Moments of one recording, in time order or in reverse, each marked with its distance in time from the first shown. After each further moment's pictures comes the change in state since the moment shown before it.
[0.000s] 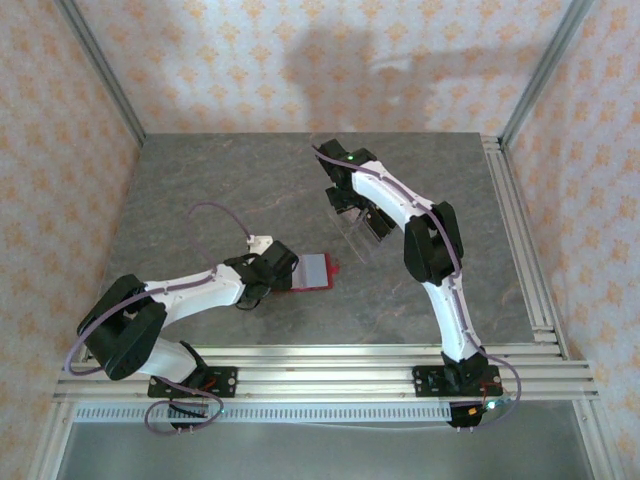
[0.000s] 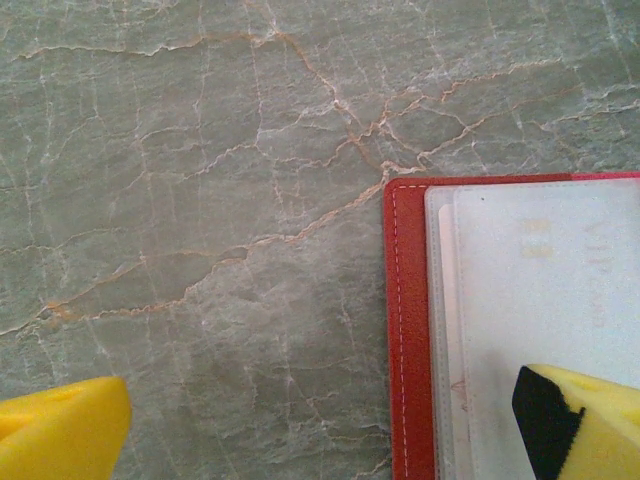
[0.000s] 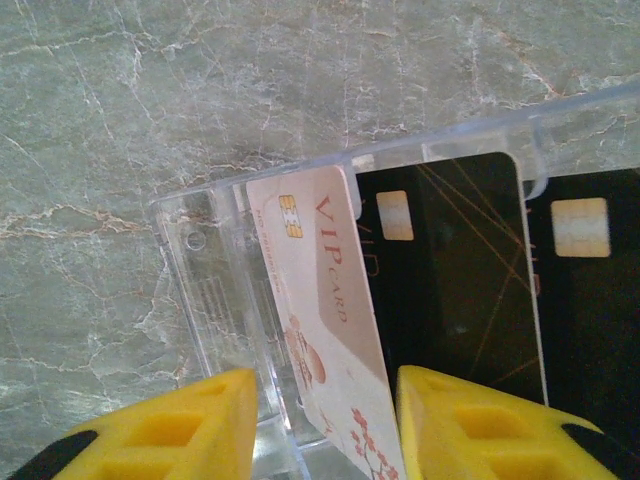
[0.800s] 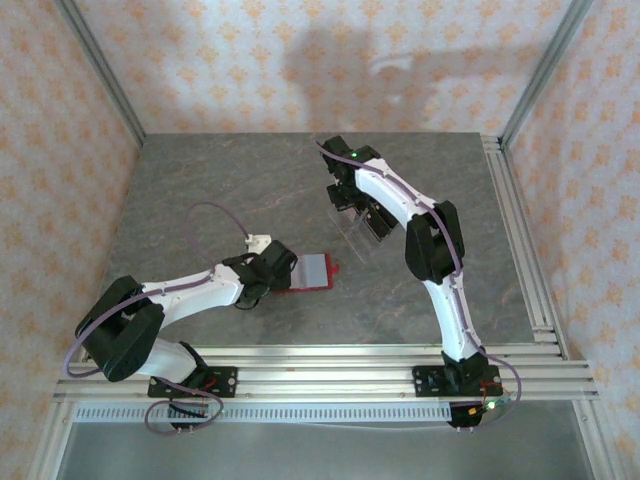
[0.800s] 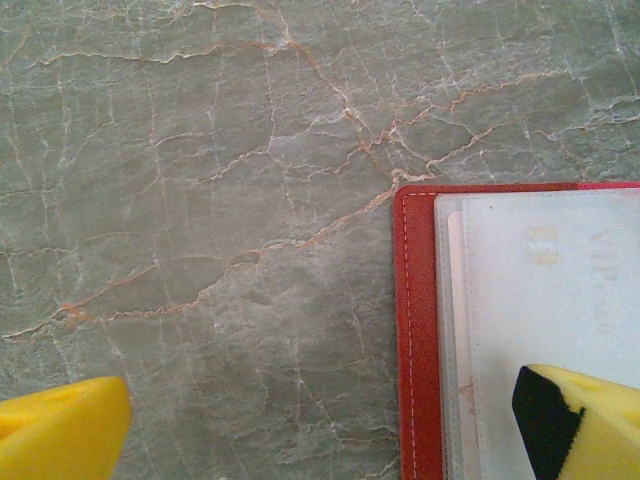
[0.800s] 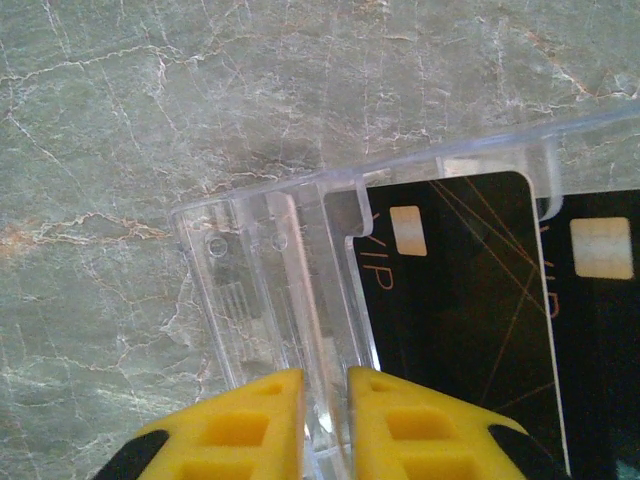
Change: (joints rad) left arm 0.006 -0.010 0.000 -0.008 -0.006 0.000; right arm -0.022 0.004 0.018 0.000 -0.075 0.005
